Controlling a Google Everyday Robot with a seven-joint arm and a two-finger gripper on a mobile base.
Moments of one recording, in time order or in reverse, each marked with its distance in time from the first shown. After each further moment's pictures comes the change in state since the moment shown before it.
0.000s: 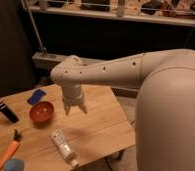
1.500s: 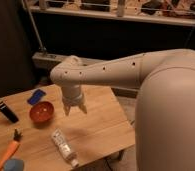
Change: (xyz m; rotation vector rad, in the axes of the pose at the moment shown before) arm 0.005 0.011 0.003 0.015 -0.002 -0.069
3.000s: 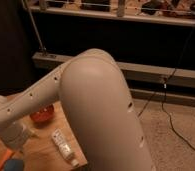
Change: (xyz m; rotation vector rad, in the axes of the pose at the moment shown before) arm 0.133 0.219 0.050 0.044 0.082 -1.005
